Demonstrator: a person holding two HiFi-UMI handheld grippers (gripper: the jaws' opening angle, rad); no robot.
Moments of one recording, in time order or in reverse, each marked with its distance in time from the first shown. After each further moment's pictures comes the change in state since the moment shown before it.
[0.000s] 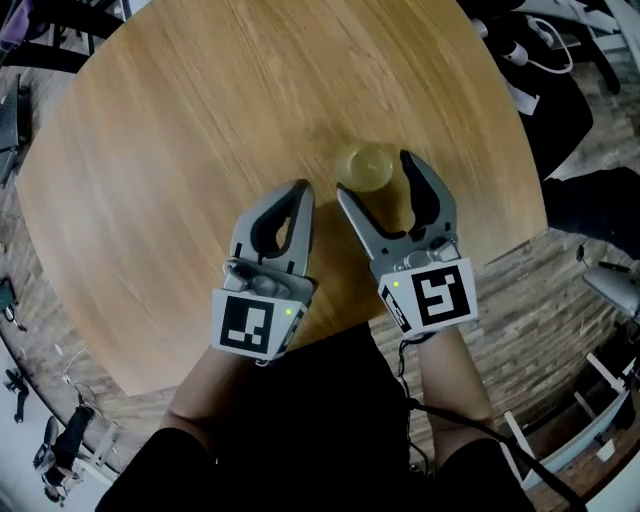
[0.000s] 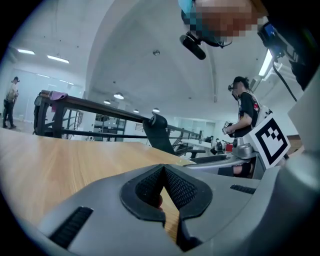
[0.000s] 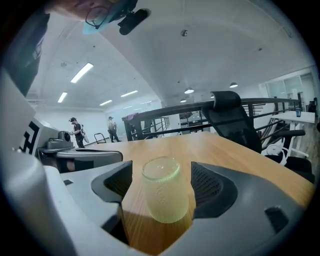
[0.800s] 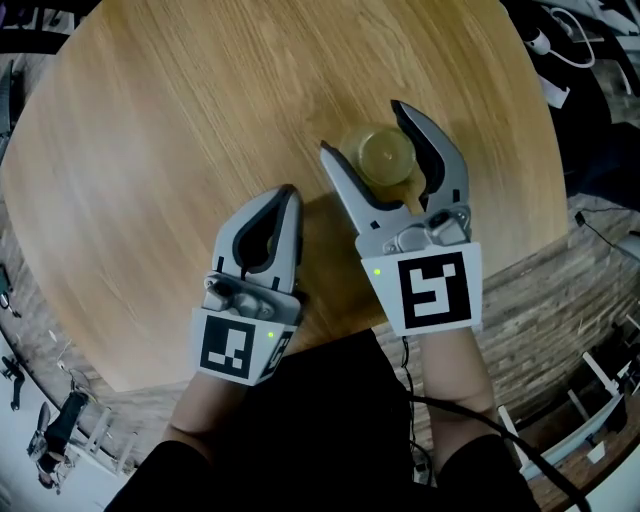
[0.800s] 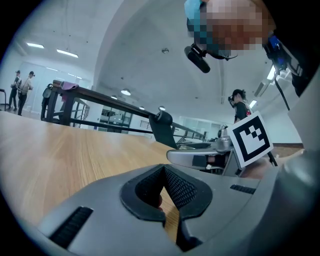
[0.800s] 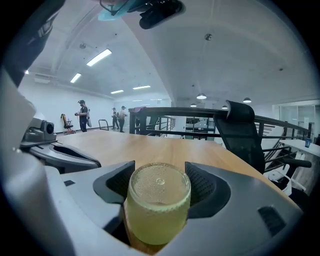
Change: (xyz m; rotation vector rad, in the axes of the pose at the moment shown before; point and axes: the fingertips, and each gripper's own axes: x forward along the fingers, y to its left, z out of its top) left arm -0.011 0.009 -0.042 -0.073 0.007 0.040; right arm 0.042 0.003 -0.010 -0.207 0.023 0.016
